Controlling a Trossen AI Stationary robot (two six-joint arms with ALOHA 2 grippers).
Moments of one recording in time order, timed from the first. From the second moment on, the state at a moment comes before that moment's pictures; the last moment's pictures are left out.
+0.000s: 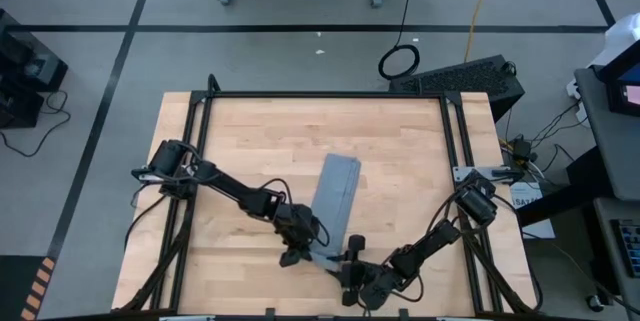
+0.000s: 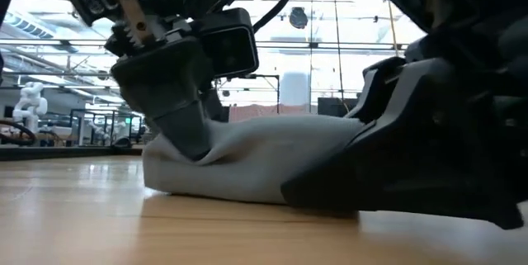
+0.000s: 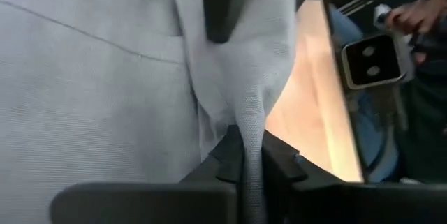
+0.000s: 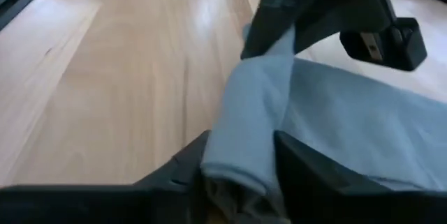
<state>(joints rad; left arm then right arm) -0.29 1.92 0.93 0.22 0.47 -0.47 0.71 2.20 1.10 0.42 0.83 0.34</state>
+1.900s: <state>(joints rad) -0.55 1.86 0.86 0.15 -0.25 -0.11 0.69 2.20 1.10 0.40 0.70 0.83</state>
